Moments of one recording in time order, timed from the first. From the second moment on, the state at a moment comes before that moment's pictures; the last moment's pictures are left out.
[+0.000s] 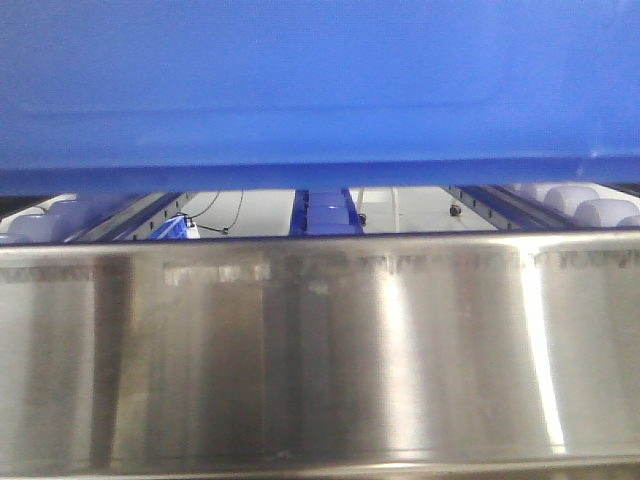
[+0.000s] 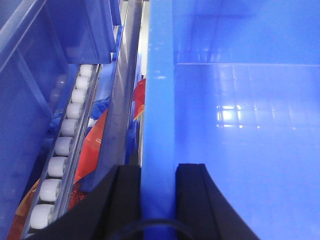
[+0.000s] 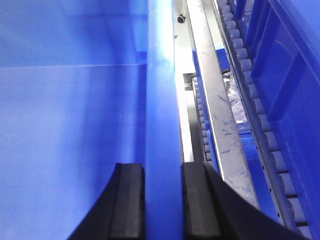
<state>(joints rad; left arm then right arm) -0.85 1.27 -1.54 0.76 1.29 -0.92 1.03 1.25 -1.51 -0.60 1.24 0.83</state>
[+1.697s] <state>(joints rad) -0.54 1.47 -1.53 0.46 1.04 -0.78 0.78 1.46 -1.51 -0.47 1.02 0.78</state>
